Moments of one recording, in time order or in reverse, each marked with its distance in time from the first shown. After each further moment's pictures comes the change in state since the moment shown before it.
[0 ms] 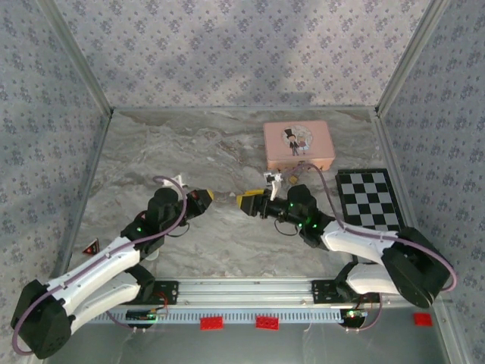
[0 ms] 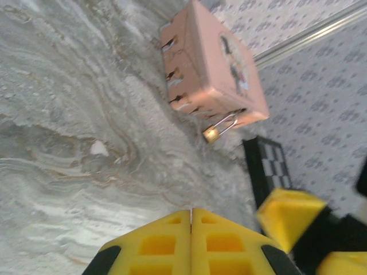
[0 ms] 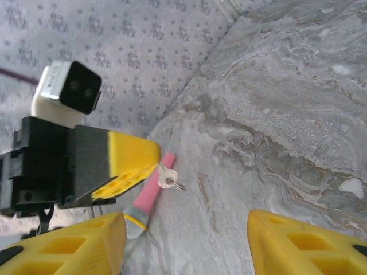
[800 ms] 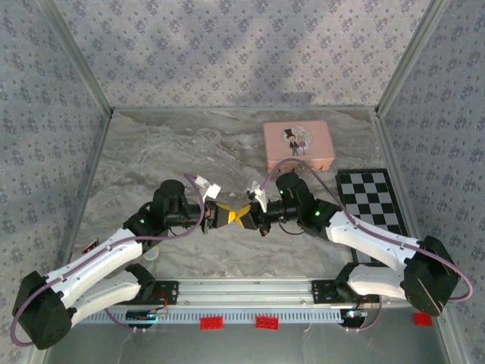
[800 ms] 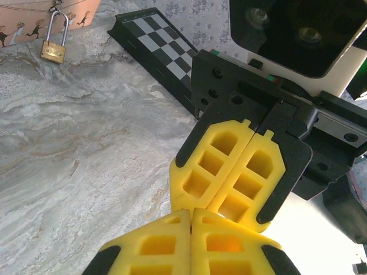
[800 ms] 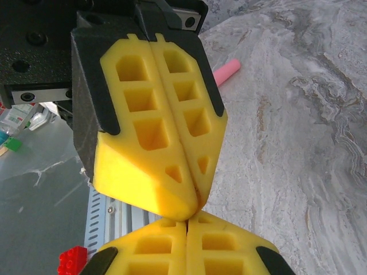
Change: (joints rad) left arm -0.051 0.076 0.134 -0.095 0.580 0.520; right arm 0.023 -0.090 0.262 -0.690 -0.380 -0.605
